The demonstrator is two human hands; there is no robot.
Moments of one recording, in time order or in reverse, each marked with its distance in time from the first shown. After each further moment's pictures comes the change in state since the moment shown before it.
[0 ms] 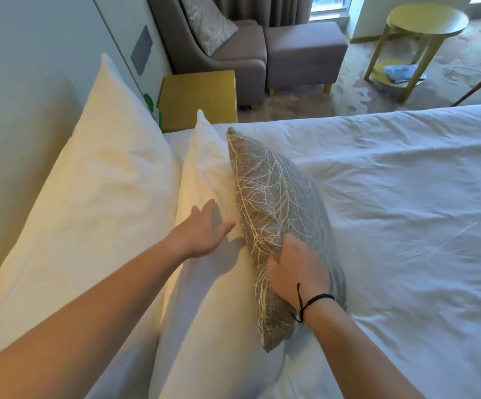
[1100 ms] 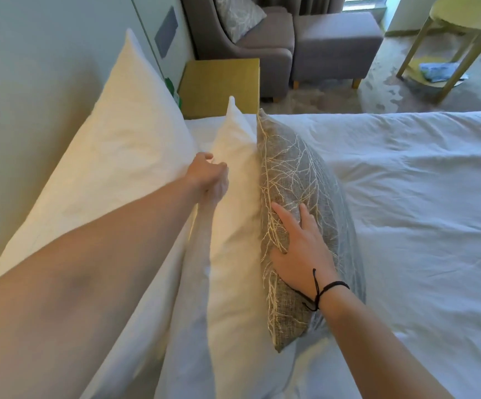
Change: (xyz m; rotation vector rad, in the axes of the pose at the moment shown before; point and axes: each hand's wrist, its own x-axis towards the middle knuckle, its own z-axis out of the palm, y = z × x) left_hand 0.114 -0.027 -0.037 -0.846 0.308 -0.243; right_hand 0.040 -0.006 0.019 0.089 -0.100 -0.165
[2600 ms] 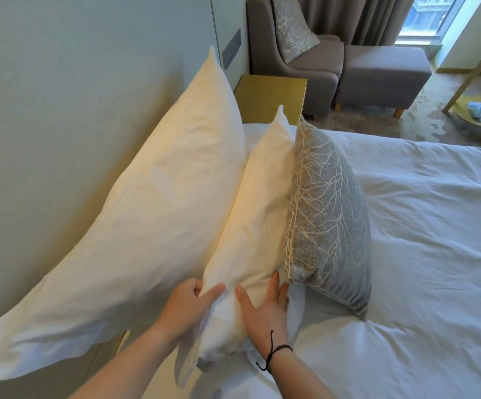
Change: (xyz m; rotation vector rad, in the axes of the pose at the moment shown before) left_hand -0.332 -0.169 -0.055 0.154 0.112 -0.170; right_hand -0.167 -0.016 0.131 0.350 -0.171 0.293
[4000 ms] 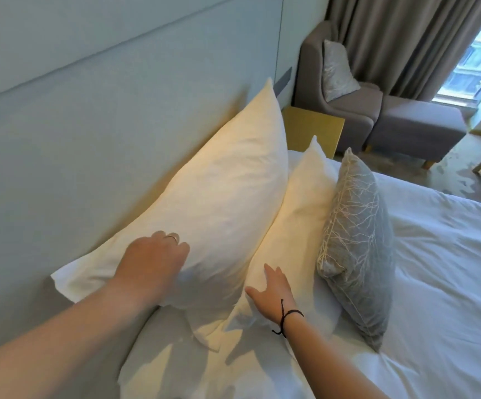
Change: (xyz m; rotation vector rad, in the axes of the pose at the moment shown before) left_hand -0.077 0.018 -0.163 1.192 0.322 0.564; right_hand 0.007 -0.058 0.014 -0.466 -0.220 -0.292
